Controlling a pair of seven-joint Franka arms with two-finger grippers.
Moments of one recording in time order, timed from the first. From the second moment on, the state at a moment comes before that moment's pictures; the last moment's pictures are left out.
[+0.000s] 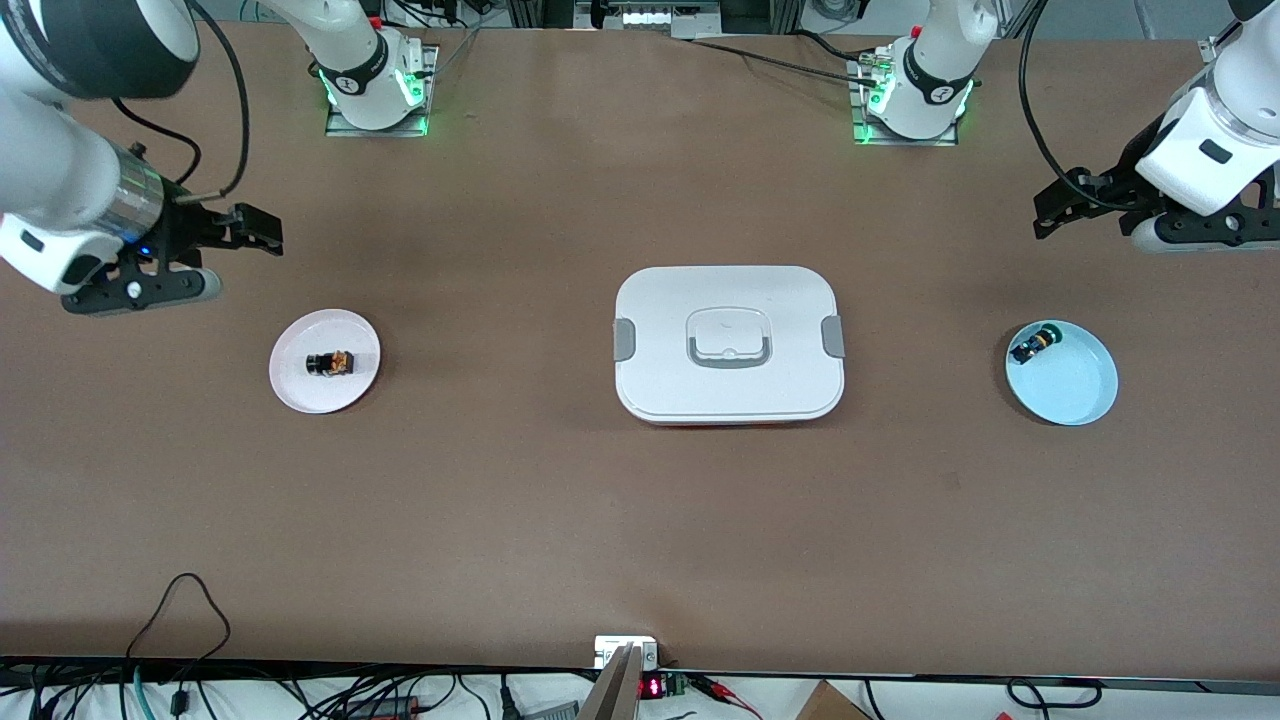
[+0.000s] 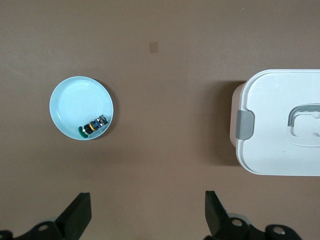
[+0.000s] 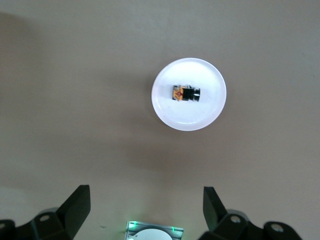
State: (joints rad) left arm -0.11 -0.09 0.02 -1.73 0.00 1.60 -0.14; right arm 0.22 0.14 -0.10 -1.60 -0.02 1.50 -0.04
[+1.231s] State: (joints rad) left arm -0.11 -0.09 0.02 -1.73 0.00 1.60 -0.14; right arm 0.15 0.40 -0.10 -1.93 -0.14 2.12 -0.04
